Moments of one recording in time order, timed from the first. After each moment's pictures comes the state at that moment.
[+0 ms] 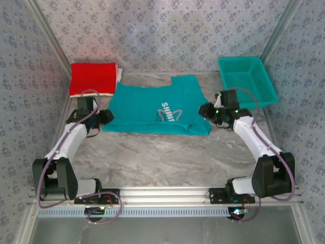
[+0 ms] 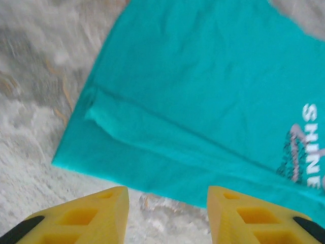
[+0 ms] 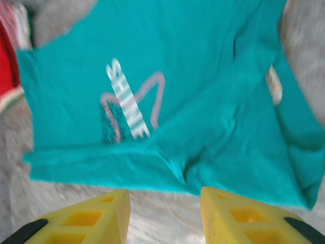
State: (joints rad) left arm -0.01 1.31 0.85 -0.48 0.21 -0.48; right arm 0.19 1.34 0.96 -0.50 -0.34 0.61
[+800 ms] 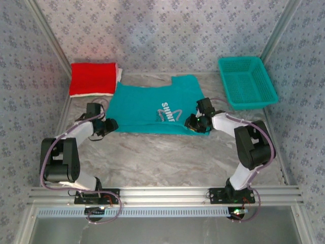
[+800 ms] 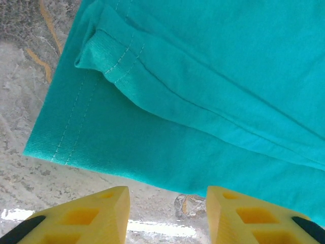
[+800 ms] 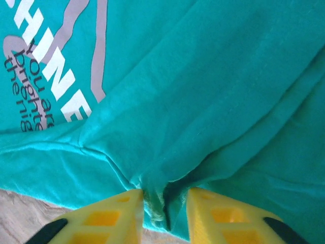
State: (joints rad) left arm -0.02 1.50 0.80 -0.38 0.22 -0.46; right arm 0.34 1.71 0.96 -0.31 -0.30 0.70
